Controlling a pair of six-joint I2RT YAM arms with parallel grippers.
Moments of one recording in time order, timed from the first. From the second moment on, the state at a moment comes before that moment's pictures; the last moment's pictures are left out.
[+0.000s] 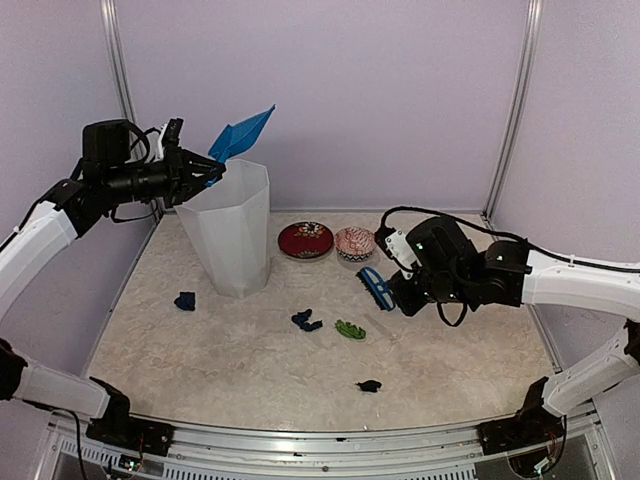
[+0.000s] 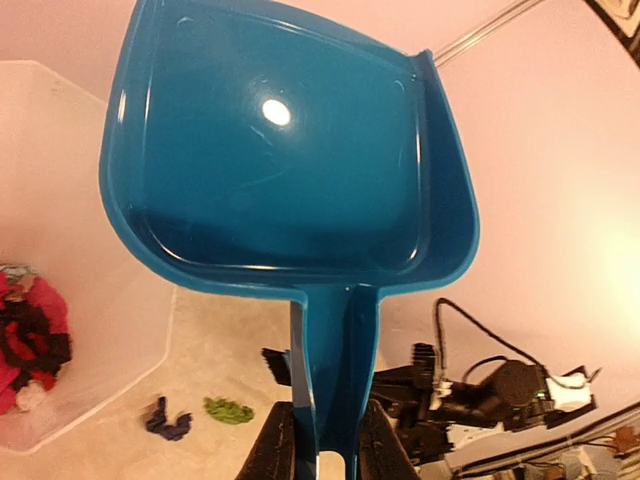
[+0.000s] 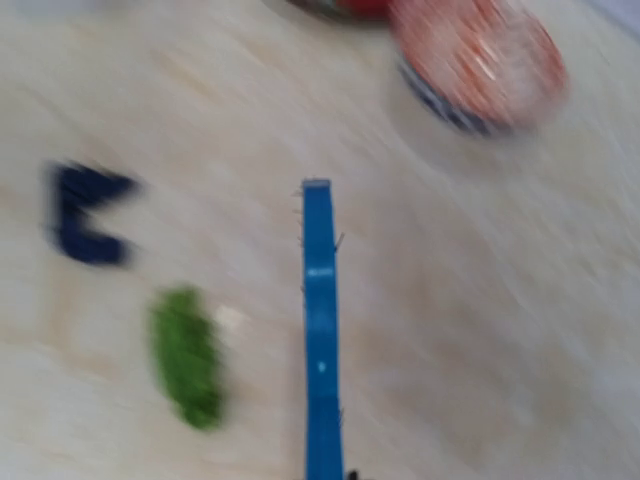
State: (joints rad) left arm -0.34 1.23 1.31 -0.30 0.62 -0.75; right arm 0.97 1.32 1.03 -0.47 0.34 0.10
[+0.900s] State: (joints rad) left arm -0.49 0.89 1.36 -0.75 -0.29 -0.30; right arm 1.19 1.73 1.21 0.11 -0.18 -0.69
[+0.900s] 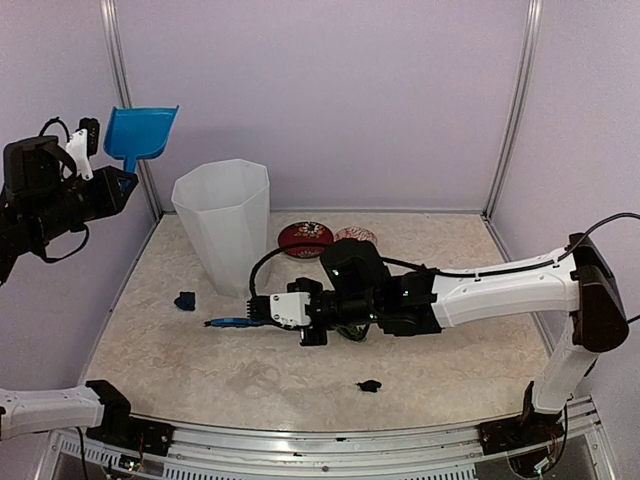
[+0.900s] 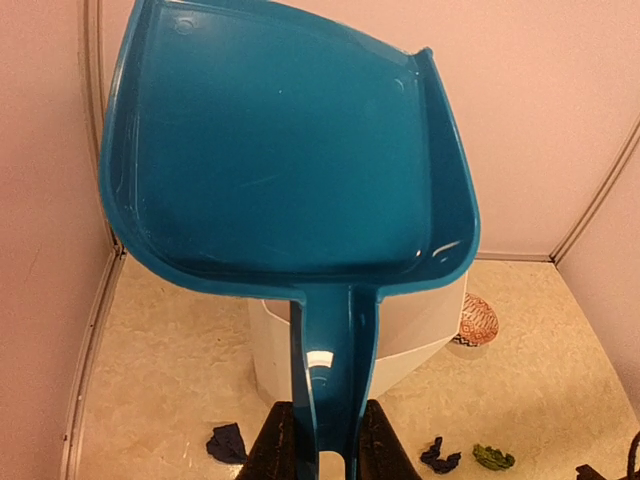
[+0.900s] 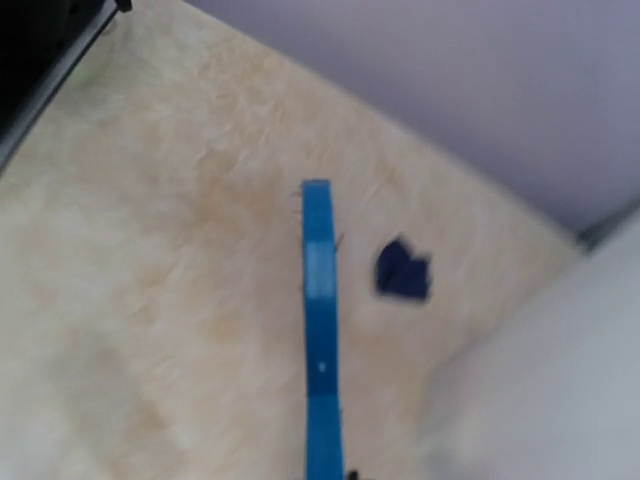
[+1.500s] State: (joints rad) left arm -0.49 0.78 1.26 -0.74 -0.44 -0.28; right arm 1.18 2.33 1.84 0.24 -0.10 -1.25
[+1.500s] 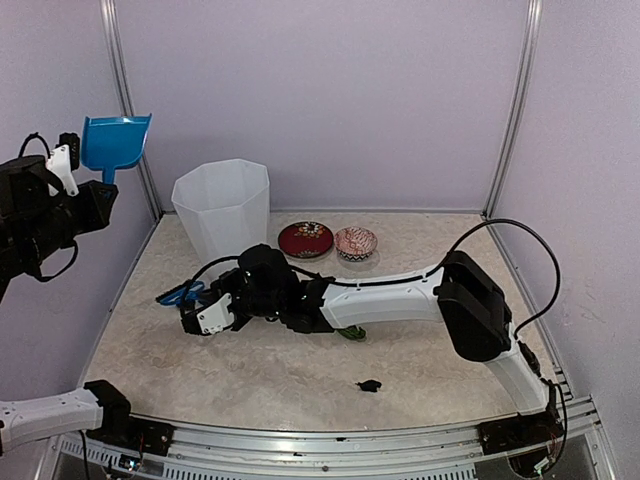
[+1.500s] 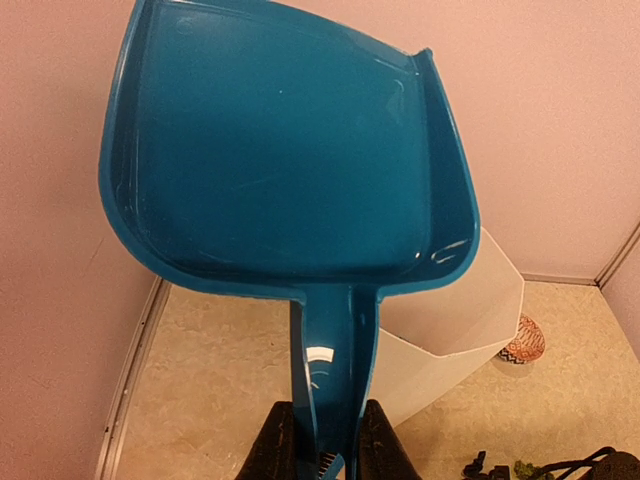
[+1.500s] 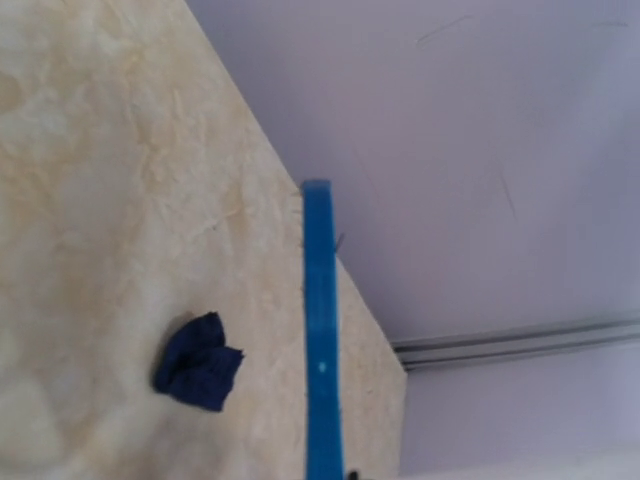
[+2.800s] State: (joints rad) left arm -0.49 0.76 1.24 -0.77 -0.44 -0.29; right arm 1.13 2.57 1.98 0.13 -0.14 -1.49
